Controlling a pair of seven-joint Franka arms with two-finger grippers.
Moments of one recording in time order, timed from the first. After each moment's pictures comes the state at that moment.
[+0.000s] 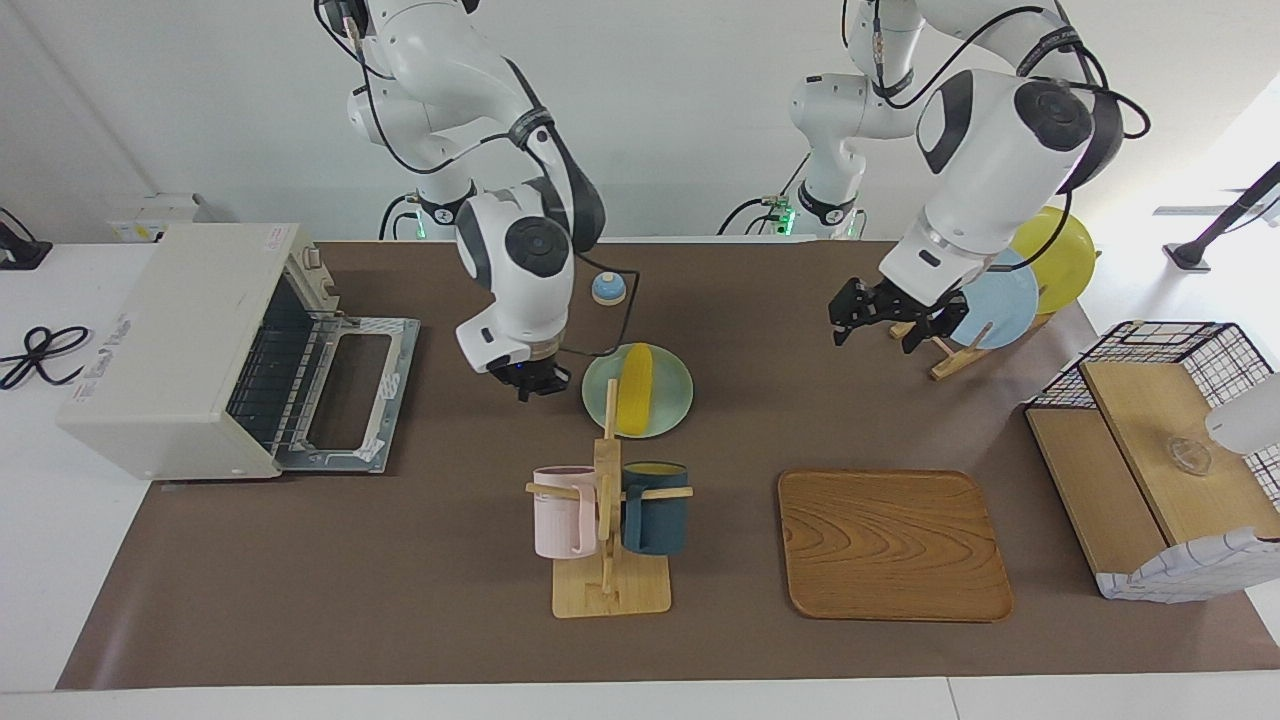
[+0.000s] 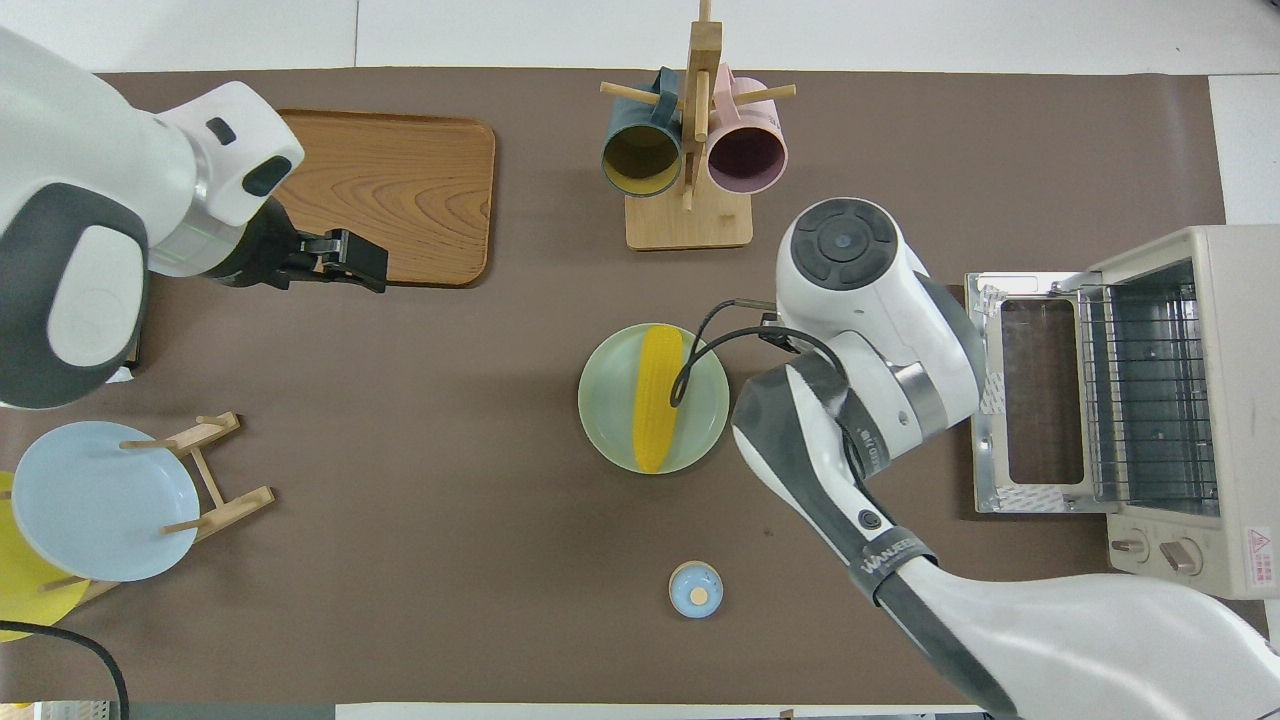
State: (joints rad) left arm -0.29 0.16 -0.06 -1.63 -0.12 1.80 -0.16; right arm 0.31 0.26 0.00 -1.96 -0.19 2.01 0.70
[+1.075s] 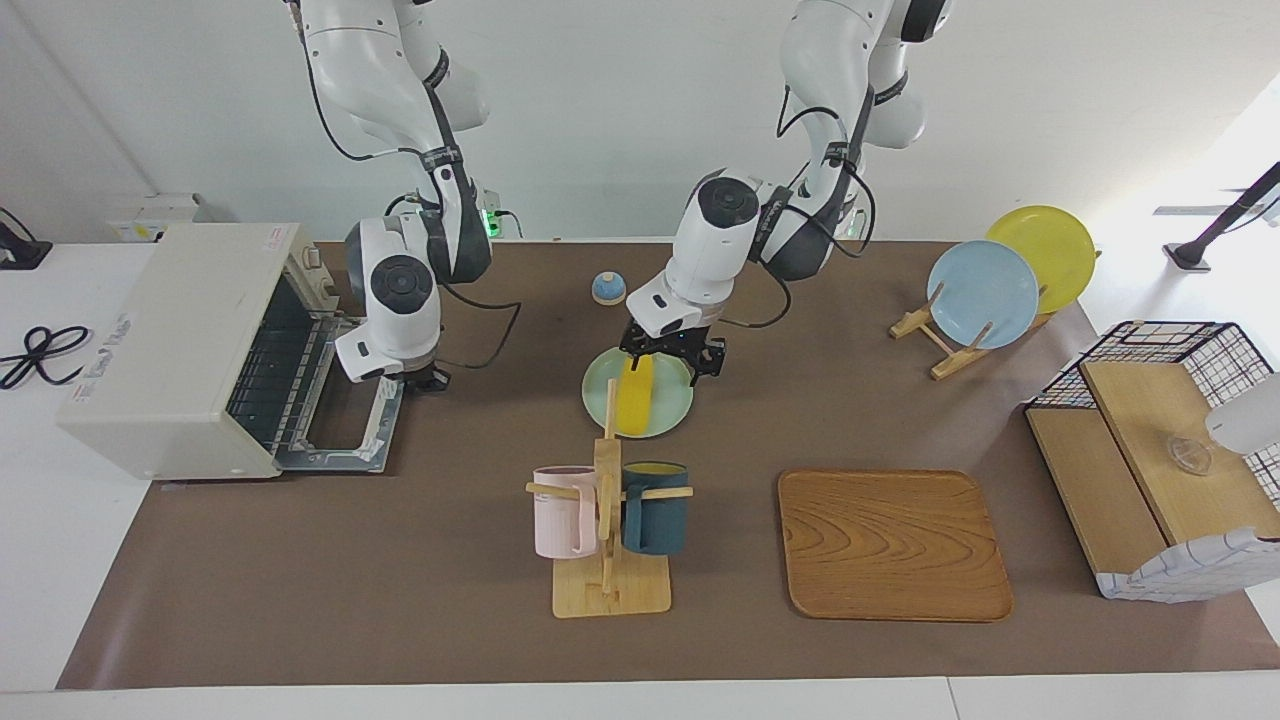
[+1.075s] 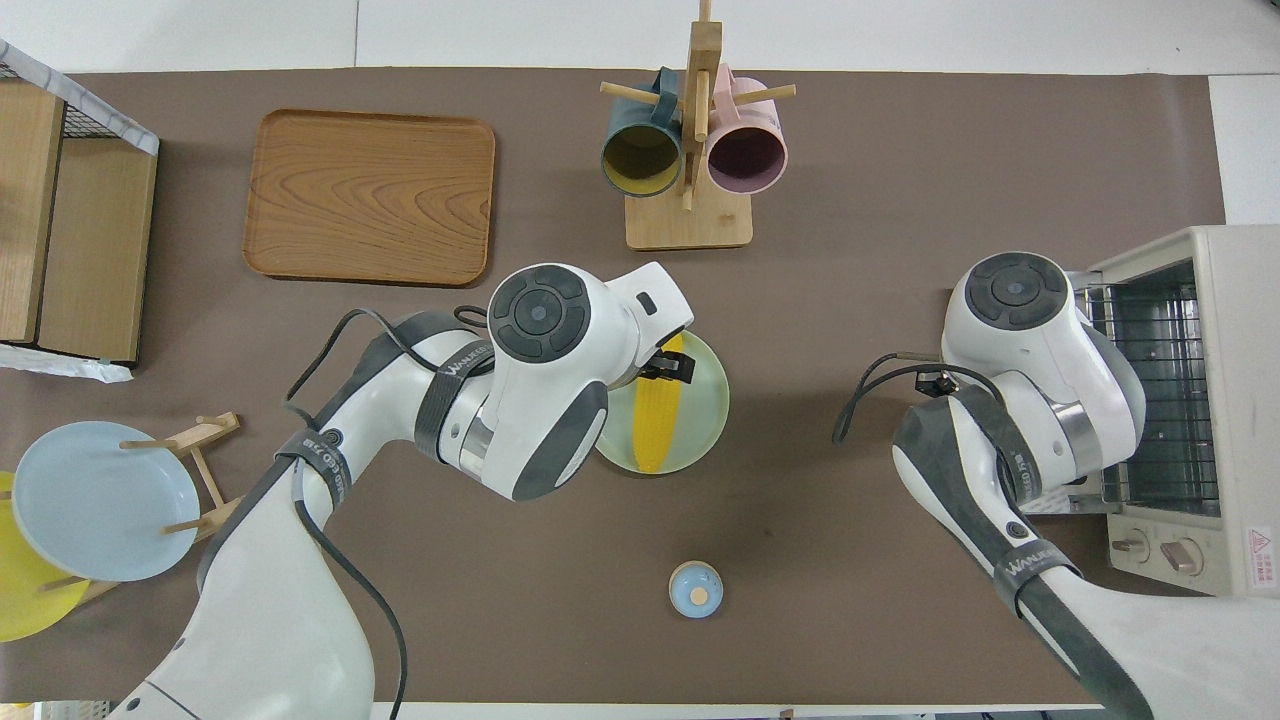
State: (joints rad) left arm -0.65 0.38 -0.06 -1.79 -0.15 2.29 -0.29; right arm 0.13 0.15 0.02 -2.15 -0.35 2.02 0.58
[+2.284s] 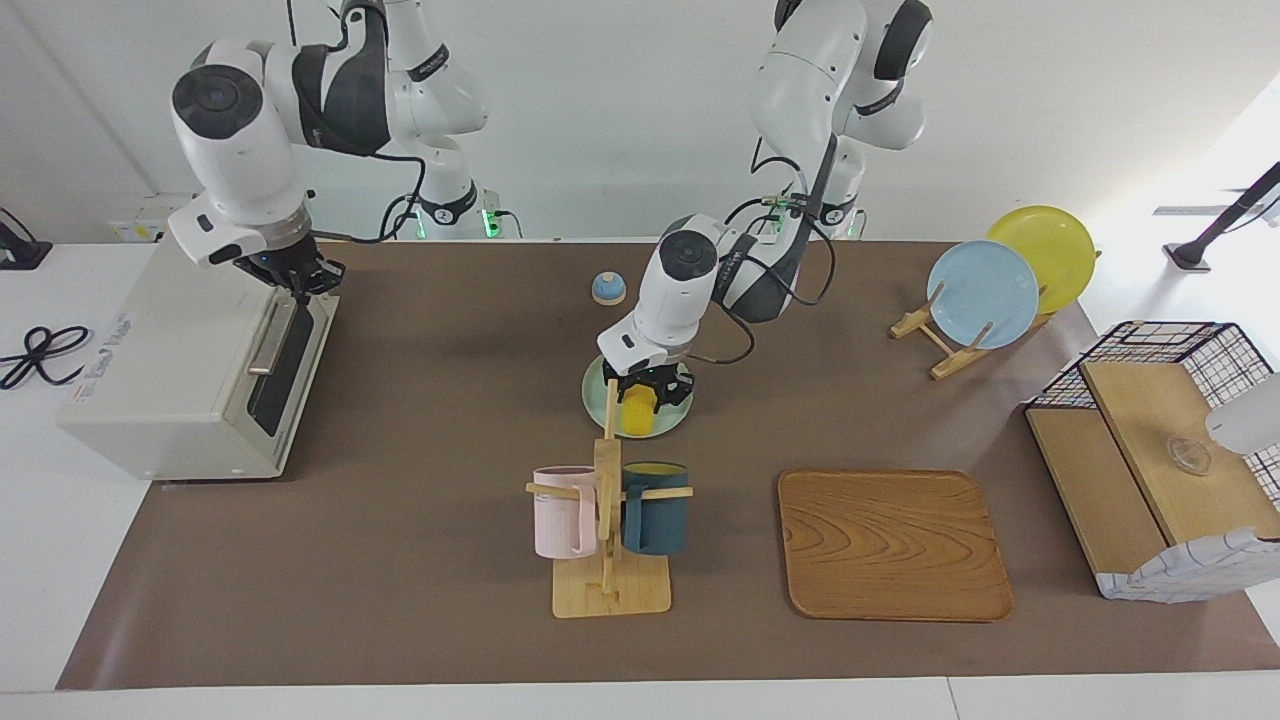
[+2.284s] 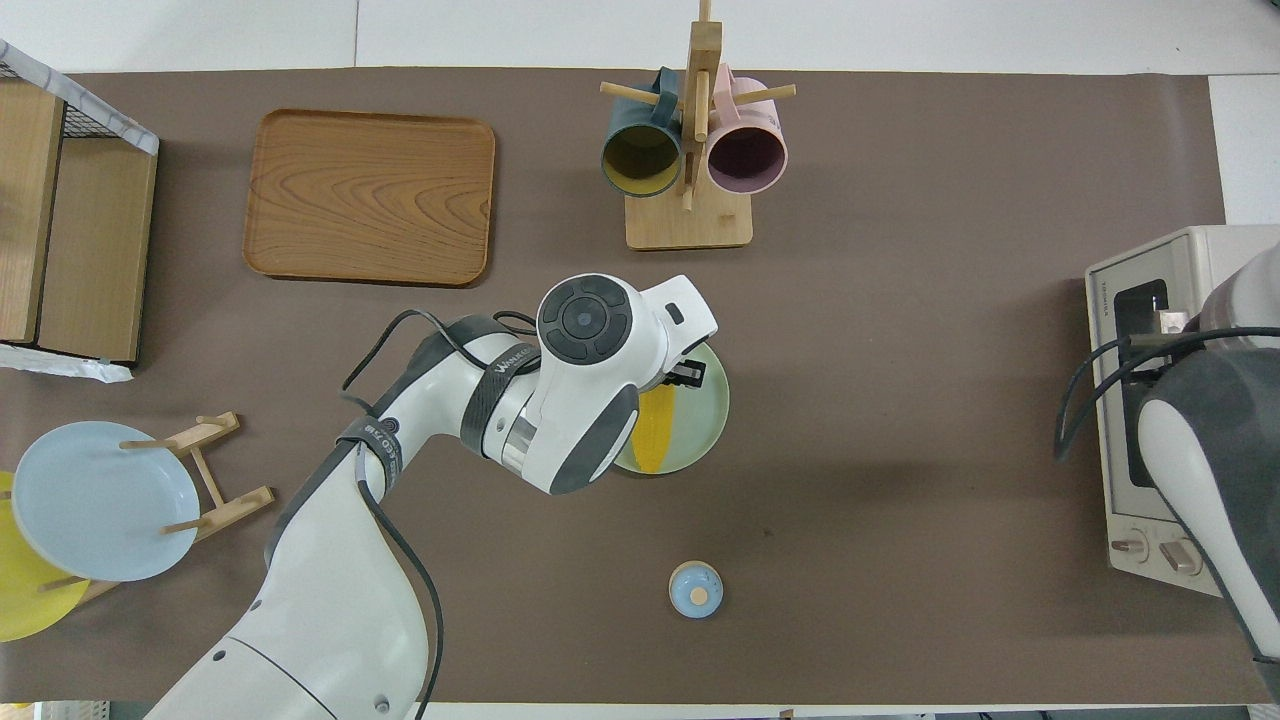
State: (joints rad) left arm -0.68 0.46 -0.06 -1.76 -0.15 2.32 -0.31; right arm -0.04 -0.08 0.03 -1.82 -0.16 1.60 0.12
